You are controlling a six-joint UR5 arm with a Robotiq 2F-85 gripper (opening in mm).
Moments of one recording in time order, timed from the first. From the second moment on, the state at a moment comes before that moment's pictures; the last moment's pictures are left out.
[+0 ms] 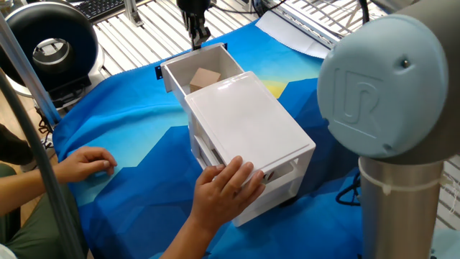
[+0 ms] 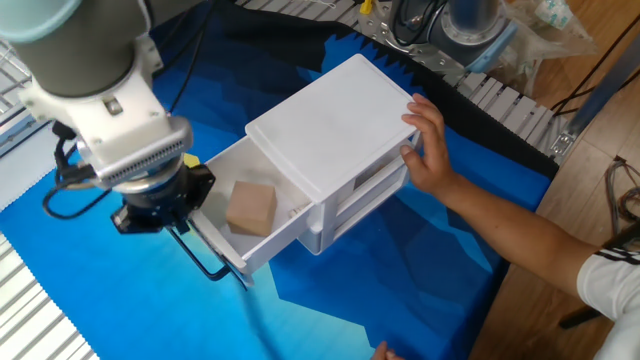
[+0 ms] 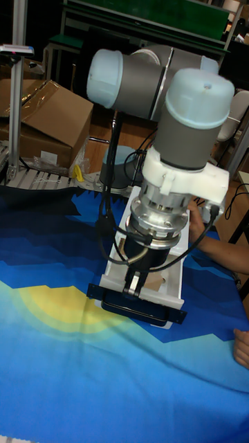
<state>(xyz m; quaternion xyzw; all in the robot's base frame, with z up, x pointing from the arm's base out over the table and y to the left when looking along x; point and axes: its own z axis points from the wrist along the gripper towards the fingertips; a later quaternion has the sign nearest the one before) 0.676 0.029 0.174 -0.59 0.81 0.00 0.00</state>
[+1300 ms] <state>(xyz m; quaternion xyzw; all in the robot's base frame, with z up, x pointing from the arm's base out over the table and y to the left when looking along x) 0.723 0.062 0.227 -0.08 0.99 0.05 0.11</state>
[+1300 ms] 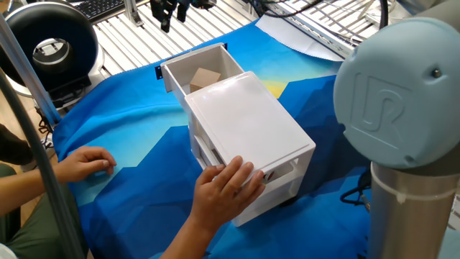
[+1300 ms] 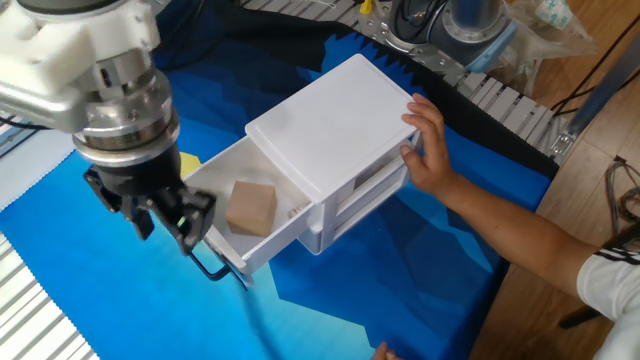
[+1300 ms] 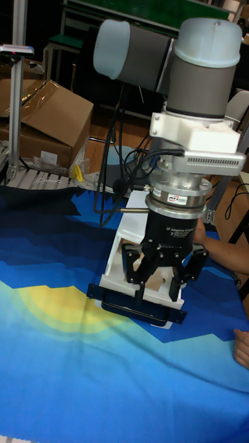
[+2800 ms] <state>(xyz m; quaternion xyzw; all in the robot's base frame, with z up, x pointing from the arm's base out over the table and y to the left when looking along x) 0.660 0.056 0.188 0.07 1.00 0.04 0.04</state>
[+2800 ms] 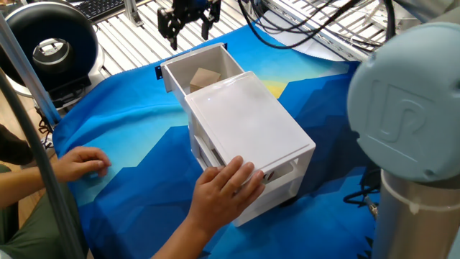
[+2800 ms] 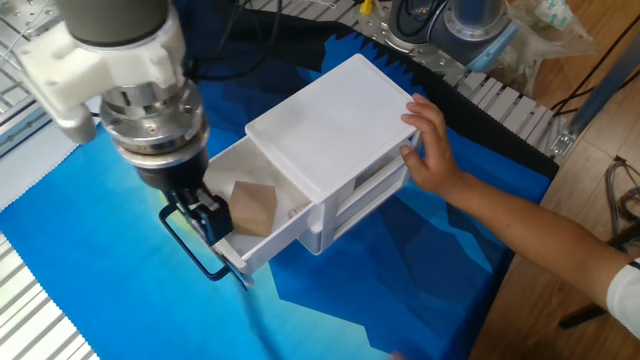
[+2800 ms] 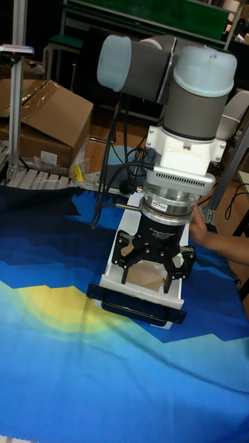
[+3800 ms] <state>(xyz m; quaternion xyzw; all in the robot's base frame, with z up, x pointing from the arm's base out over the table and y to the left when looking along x) 0.630 0.062 0.156 0.07 1.00 0.04 0.06</state>
